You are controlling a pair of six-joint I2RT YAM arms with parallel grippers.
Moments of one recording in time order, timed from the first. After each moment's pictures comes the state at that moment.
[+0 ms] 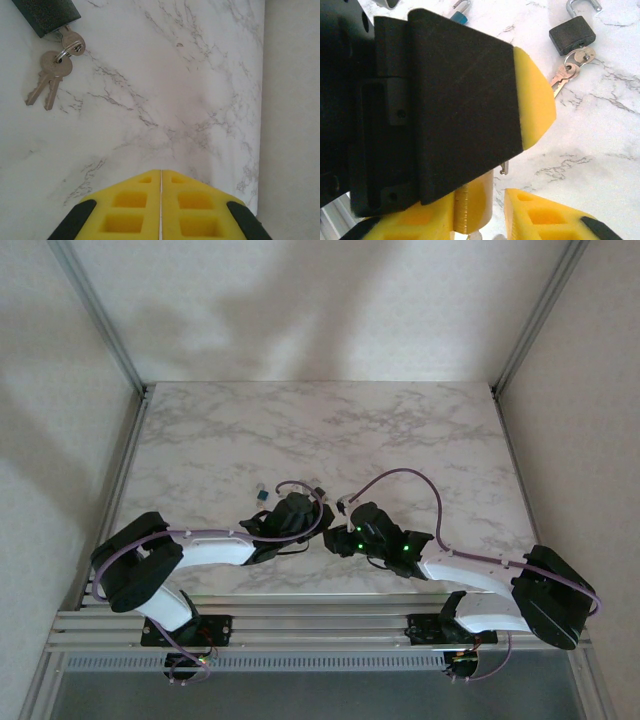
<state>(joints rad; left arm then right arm) -0.89 1.55 0.66 0.33 -0.08 -1.24 0.97 1.23 0.53 0.05 -0.01 0.54</state>
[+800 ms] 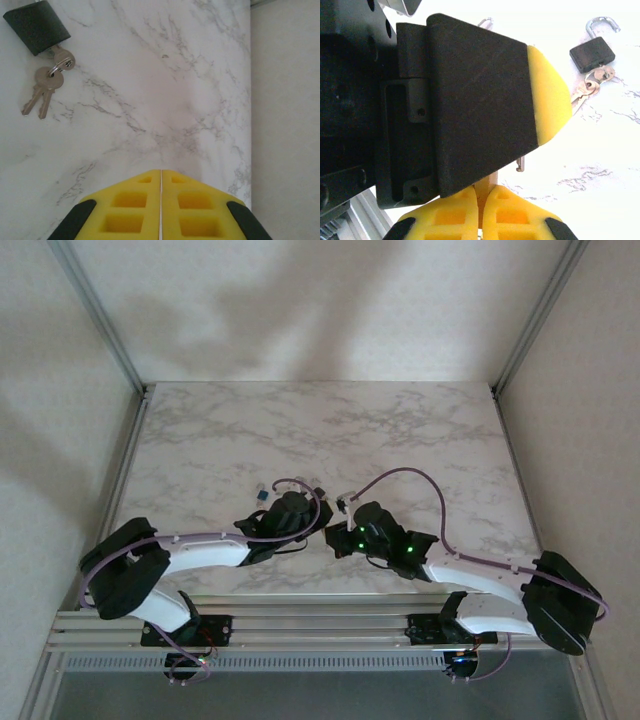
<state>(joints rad) -0.90 1.48 0.66 0.30 -0.12 -1.22 0.98 1.18 0.53 0.07 -0.03 0.55</state>
